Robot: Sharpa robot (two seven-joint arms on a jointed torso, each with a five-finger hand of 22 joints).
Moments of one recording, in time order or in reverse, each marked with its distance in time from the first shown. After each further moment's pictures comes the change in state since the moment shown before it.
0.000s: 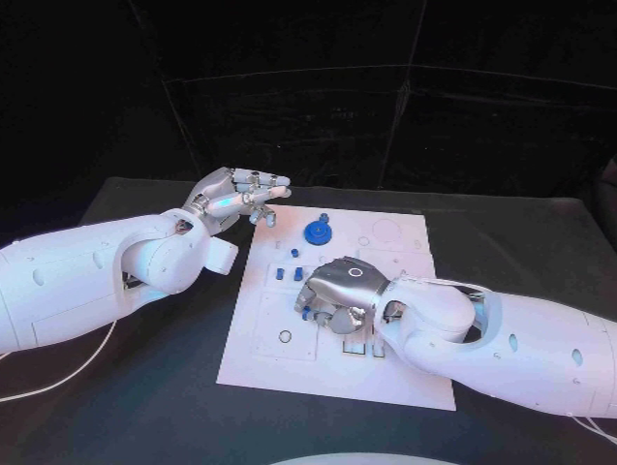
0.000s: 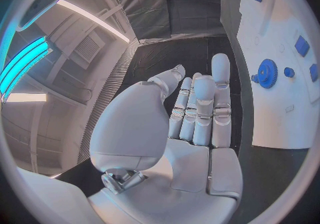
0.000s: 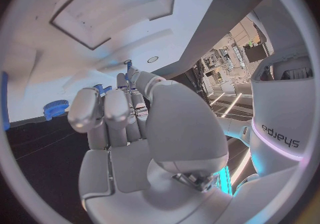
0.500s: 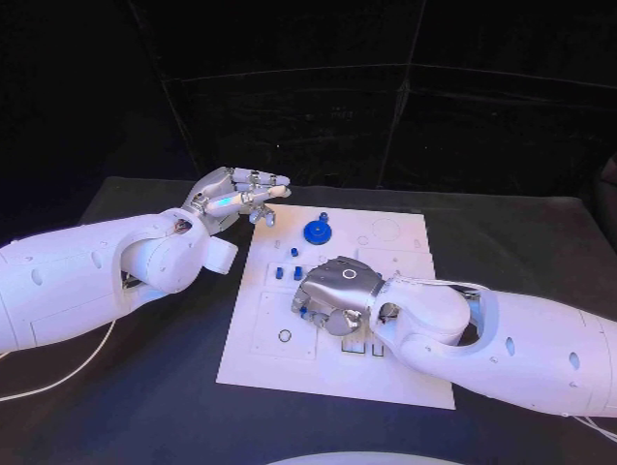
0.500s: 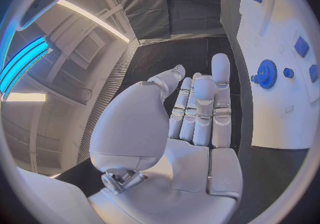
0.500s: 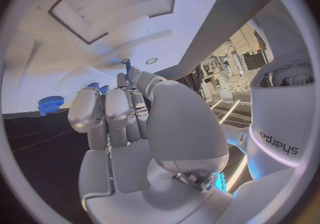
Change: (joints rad) left arm 0.000 -0.001 0.000 0.000 0.000 0.004 -0.004; left_hand 0.000 0.000 0.000 0.000 0.000 0.000 0.000 0.000 0.000 0.000 0.000 0.000 0.000 0.000 0.000 0.000 -0.001 0.000 0.000 0.000 -0.004 -0.001; right arm 0.001 0.010 0.001 0.012 -0.072 0.029 -0.016; right_hand -0.012 -0.006 0.000 0.000 0.000 0.000 0.000 0.000 0.001 0.000 0.000 0.006 0.000 0.000 0.000 0.000 -0.002 0.000 0.000 0.000 0.000 0.000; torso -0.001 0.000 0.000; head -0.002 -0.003
